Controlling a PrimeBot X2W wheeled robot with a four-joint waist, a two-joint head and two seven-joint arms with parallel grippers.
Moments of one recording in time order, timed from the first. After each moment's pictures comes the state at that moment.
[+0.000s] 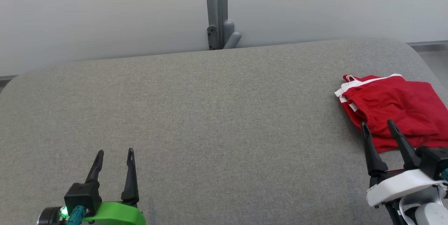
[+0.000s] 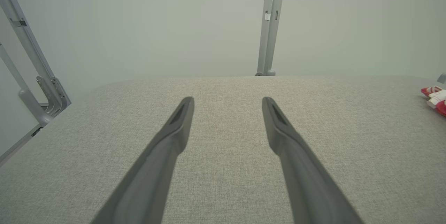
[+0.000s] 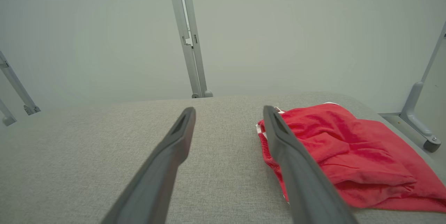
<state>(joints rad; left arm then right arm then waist) 0.05 0.28 -0.30 0.01 -0.37 0.23 -0.15 0.01 -0.25 0.04 0.06 0.35 0.13 -0.18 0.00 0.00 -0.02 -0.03</state>
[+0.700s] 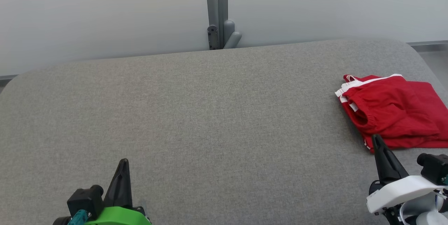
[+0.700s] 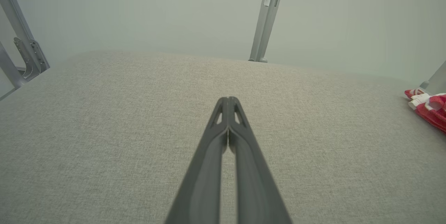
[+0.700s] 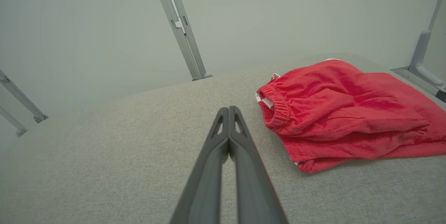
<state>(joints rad) 0.07 0.25 -0.31 0.04 -0.47 0.21 -0.15 0.04 -0.22 0.03 0.10 0.46 0.13 -0.12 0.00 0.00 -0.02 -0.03</state>
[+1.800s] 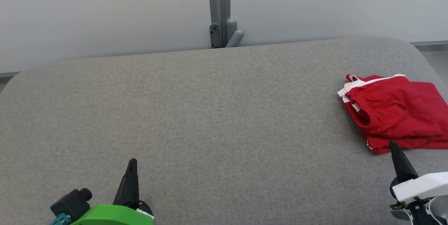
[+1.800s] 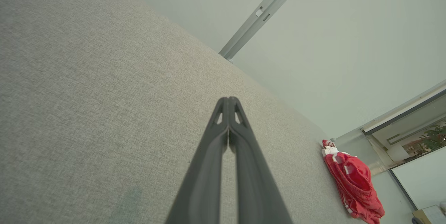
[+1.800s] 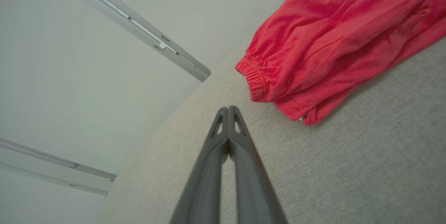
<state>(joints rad) 0.07 0.17 -0.27 0.06 -0.92 0.07 -0.16 0.04 -0.18 -0.12 0.12 0.95 0.13 0.06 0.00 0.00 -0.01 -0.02</state>
